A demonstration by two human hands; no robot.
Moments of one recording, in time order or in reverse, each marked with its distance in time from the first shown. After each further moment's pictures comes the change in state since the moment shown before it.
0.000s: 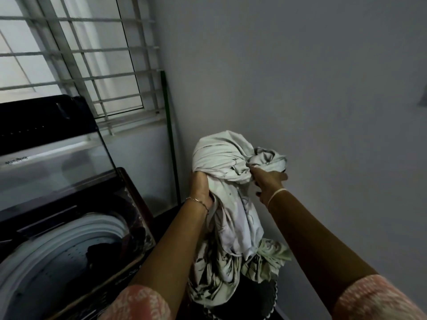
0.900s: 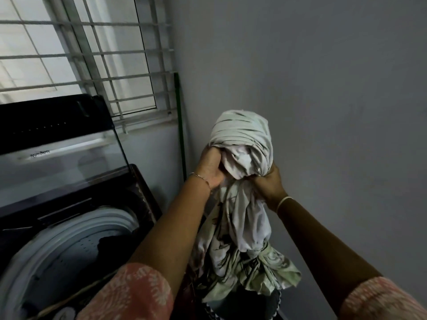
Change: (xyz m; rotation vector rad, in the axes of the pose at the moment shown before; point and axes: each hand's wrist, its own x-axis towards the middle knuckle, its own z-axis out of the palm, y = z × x) left_hand -0.019 0.050 0.027 -0.080 -0.295 0.052; right_hand -0.005 0.013 -0.010 -0.132 -0.385 -0.651
